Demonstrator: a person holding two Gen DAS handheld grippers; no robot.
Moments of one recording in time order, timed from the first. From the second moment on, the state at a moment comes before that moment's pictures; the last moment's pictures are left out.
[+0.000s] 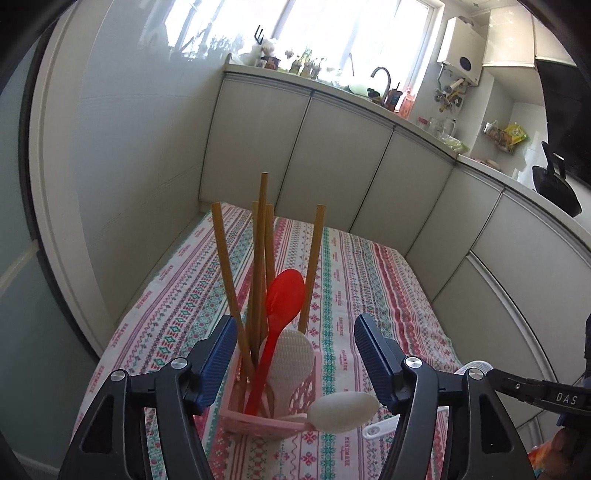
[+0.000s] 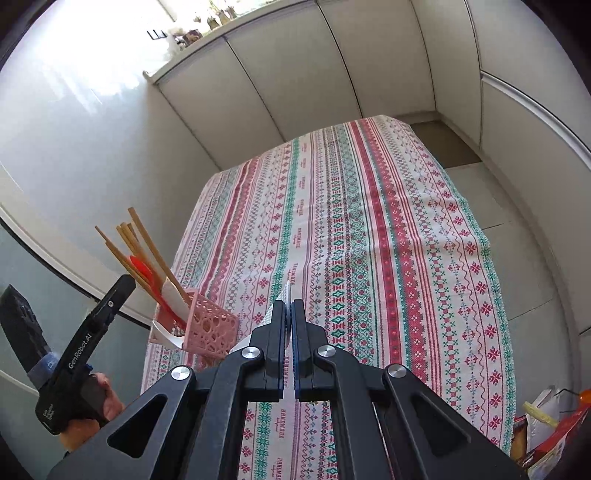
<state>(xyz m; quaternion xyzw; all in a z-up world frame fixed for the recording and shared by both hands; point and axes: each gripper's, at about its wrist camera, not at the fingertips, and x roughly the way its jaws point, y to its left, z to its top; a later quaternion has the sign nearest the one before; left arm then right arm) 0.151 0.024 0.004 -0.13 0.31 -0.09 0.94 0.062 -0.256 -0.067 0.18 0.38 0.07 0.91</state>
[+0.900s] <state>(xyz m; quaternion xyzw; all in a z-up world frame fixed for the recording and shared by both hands) 0.130 0.084 -0.061 -0.03 0.52 -0.02 0.85 0.041 -0.131 0.001 0.00 0.27 0.09 0.96</state>
